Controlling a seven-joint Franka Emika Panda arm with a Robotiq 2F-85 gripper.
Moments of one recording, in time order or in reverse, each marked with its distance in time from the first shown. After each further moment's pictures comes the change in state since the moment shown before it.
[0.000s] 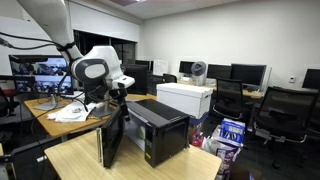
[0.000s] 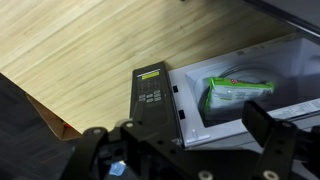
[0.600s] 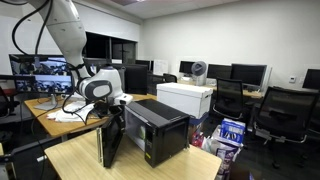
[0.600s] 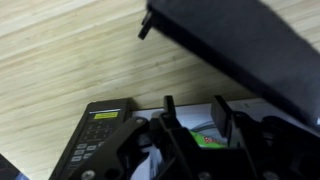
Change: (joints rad) arm 0.017 0.295 0.111 0.151 0.028 0.038 -0.122
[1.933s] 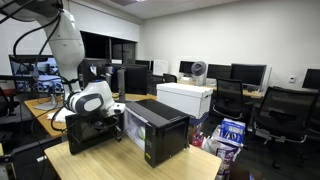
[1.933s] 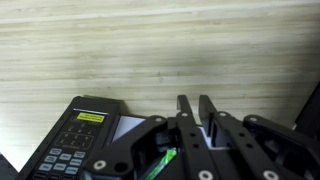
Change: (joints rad) arm 0.193 0.144 -0.150 -0.053 0.004 0.257 -0.149
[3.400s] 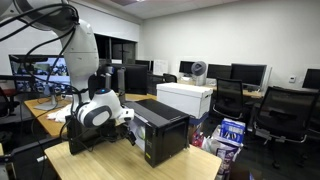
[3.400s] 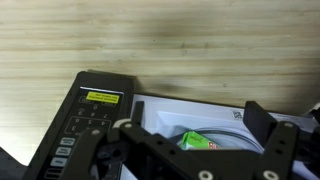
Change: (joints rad) arm -0.348 0.126 0.190 0.087 -0.159 0.197 -0.101
